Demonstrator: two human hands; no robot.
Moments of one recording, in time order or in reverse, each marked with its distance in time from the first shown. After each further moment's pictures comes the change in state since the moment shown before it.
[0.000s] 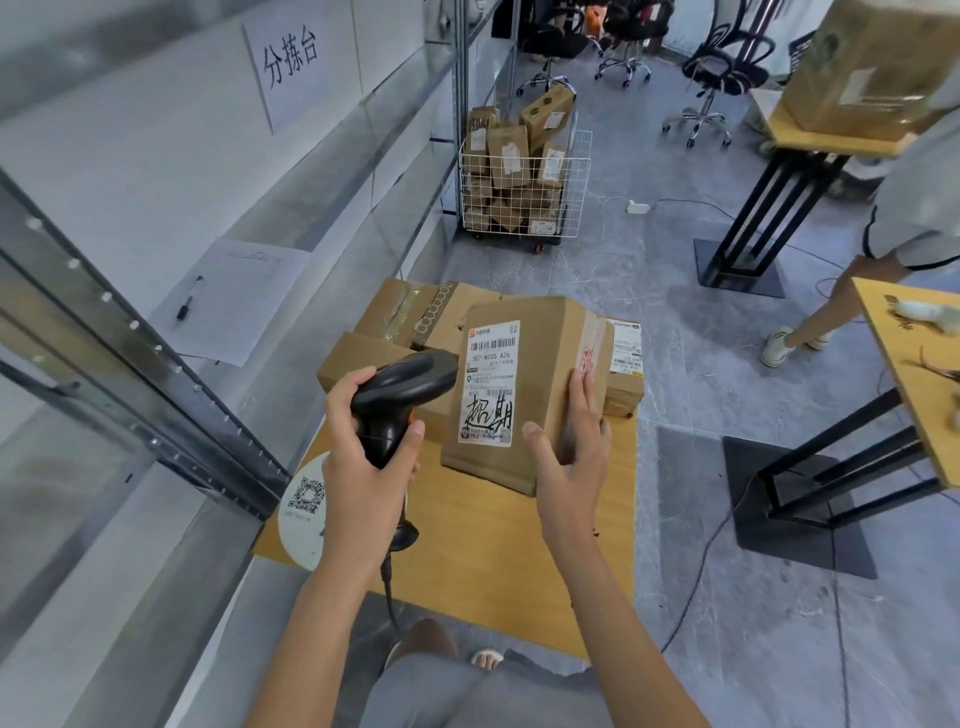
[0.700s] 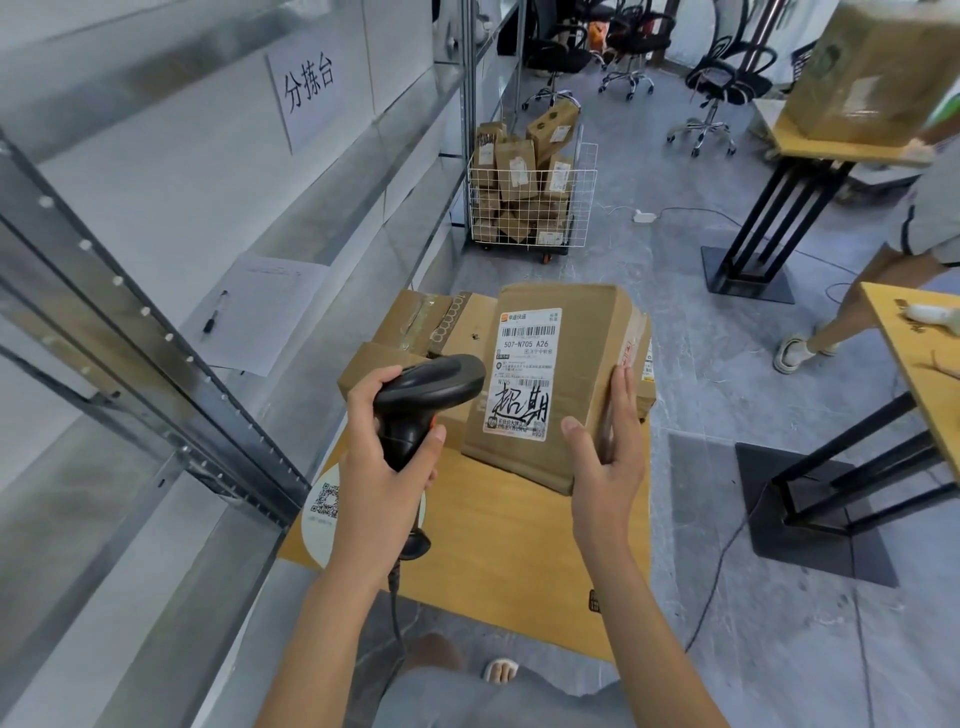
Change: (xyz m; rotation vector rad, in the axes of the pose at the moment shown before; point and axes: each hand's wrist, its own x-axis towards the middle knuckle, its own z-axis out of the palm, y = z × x) left_hand -0.004 0.031 -0.019 -0.016 -0.100 0.038; right_hand -0.001 -0.017 -0.009 0.182 0.048 -0.101
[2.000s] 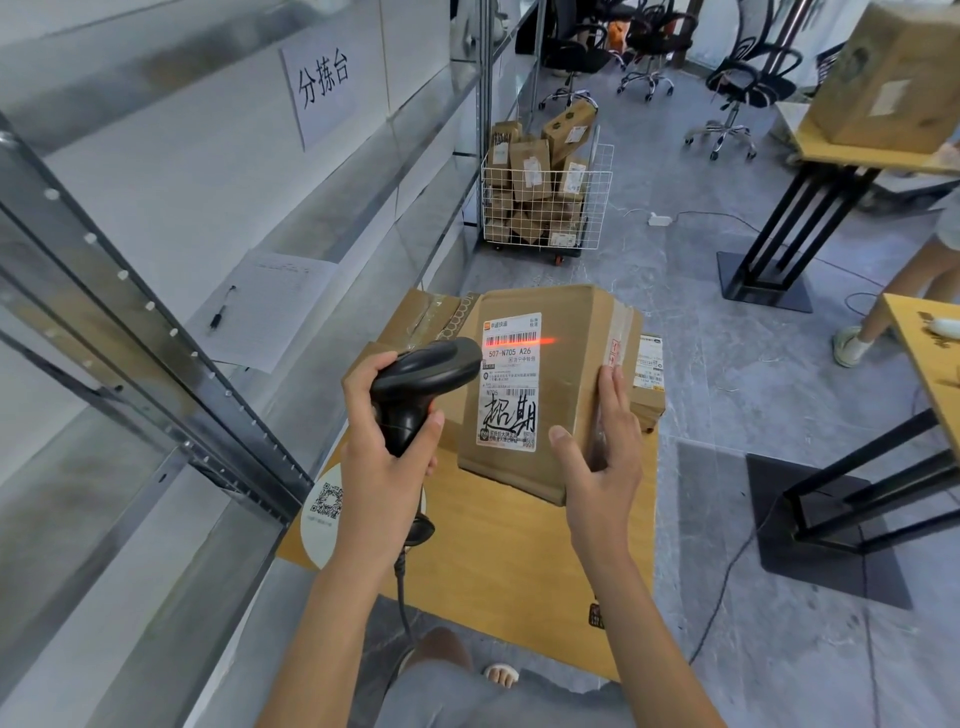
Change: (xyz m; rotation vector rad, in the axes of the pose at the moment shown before) left_hand 0.015 -0.002 0.011 -0.034 0.071 -0.001; right_hand 0.009 0.005 0.002 -0.152 -0.056 -0.103
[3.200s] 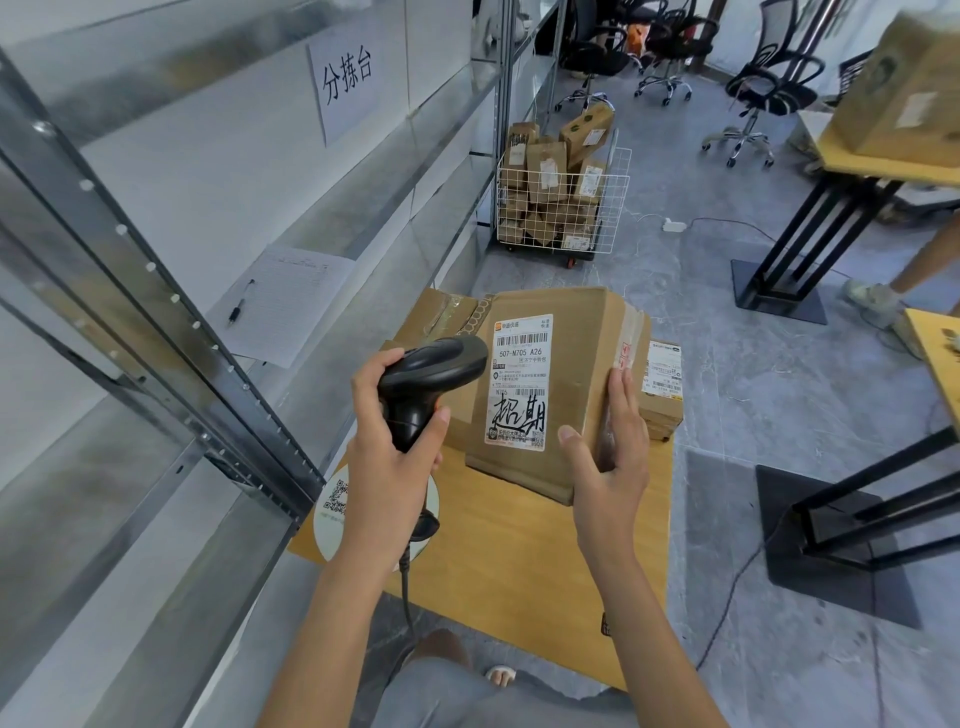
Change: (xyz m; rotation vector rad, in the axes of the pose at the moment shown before) left_hand 0.008 -0.009 -0.016 -0.001 0.026 -0.004; right_hand 0.001 -0.003 0.017 0.048 -0.023 0.045
